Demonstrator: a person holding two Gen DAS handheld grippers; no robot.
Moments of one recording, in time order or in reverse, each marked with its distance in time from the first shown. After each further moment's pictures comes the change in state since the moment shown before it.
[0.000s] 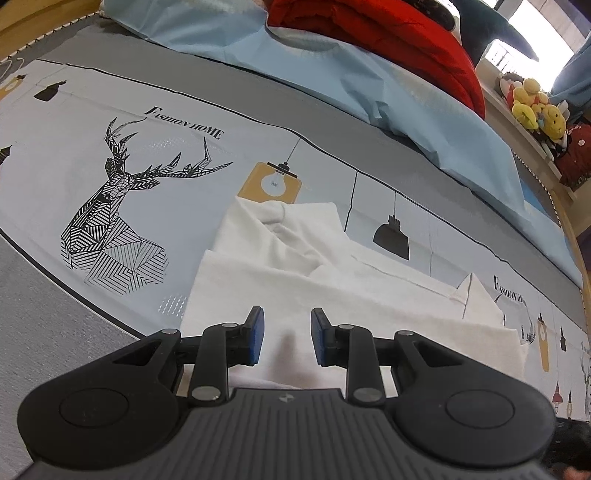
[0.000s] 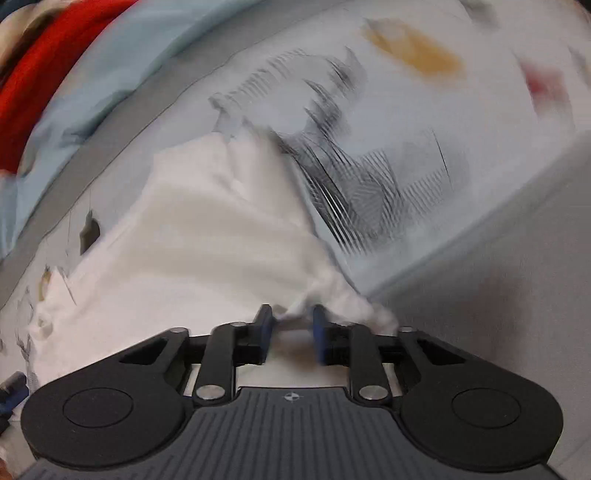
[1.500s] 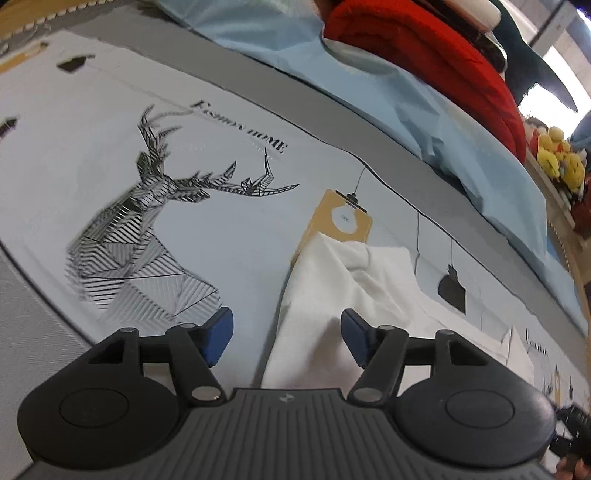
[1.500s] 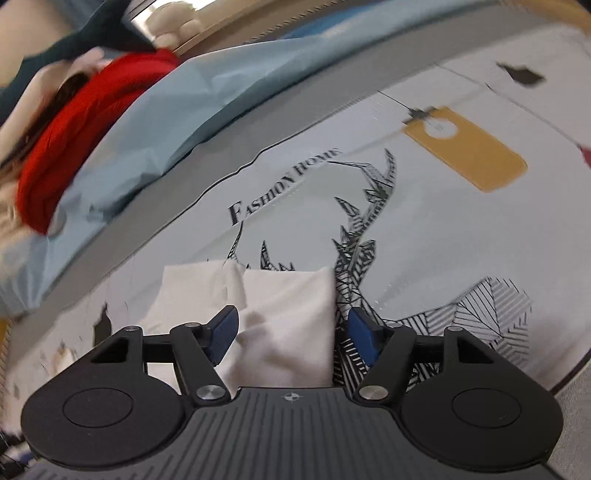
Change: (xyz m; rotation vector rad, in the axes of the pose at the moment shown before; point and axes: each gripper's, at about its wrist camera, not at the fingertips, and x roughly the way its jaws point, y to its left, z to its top) left arm 0.061 0.071 0.017 -0.125 -0.068 -0.027; right arm 0.035 0.005 0.053 -0.134 -0.265 0.127
